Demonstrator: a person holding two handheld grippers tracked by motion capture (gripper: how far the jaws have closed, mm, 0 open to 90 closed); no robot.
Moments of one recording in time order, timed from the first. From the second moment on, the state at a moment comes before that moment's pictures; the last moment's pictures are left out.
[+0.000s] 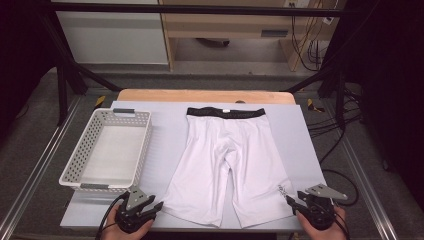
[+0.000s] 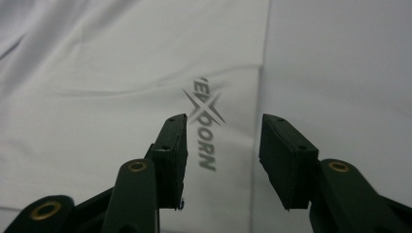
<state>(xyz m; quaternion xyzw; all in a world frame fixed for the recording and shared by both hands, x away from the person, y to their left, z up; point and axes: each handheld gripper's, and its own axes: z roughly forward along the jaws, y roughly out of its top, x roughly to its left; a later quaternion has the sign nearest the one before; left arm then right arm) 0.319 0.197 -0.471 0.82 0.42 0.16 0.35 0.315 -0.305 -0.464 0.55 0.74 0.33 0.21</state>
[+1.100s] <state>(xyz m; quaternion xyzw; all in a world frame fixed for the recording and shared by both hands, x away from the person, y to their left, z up) 0.303 0.190 -0.452 0.84 0.37 0.20 0.35 0.311 -0.304 -0.473 0.55 0.75 0.30 0.20</state>
